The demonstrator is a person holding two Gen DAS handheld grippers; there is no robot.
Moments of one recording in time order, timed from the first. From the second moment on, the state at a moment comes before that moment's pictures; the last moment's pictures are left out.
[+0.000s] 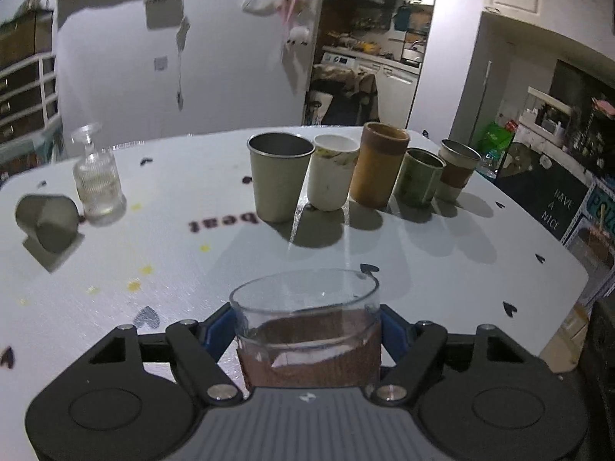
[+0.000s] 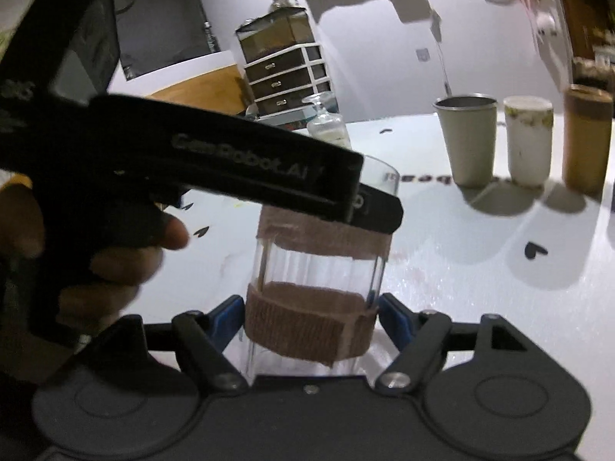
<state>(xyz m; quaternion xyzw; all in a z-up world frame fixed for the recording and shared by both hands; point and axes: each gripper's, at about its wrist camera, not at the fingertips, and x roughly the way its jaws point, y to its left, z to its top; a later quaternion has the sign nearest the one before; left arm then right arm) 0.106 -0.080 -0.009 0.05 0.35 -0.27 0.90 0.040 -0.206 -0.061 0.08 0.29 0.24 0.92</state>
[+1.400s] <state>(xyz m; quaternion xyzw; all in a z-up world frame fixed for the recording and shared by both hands) 0.322 -0.114 -0.024 0.07 0.24 -0.10 0.96 0.070 -0.304 -0.058 0.11 0.21 0.05 0.97</state>
